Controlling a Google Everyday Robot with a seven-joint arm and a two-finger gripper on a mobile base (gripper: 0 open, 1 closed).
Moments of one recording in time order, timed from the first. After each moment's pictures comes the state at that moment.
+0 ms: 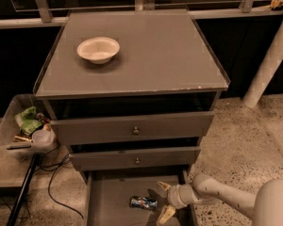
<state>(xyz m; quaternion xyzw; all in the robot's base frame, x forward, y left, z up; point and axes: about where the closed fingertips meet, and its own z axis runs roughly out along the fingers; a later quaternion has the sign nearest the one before) 0.477 -0.093 0.229 -0.60 0.68 0.29 0.29</state>
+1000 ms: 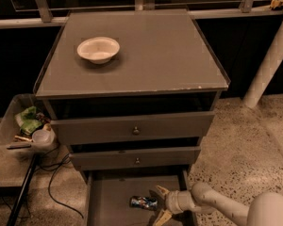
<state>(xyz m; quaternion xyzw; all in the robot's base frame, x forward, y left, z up) 0.478 -0.084 0.183 -0.57 0.69 0.31 0.33</state>
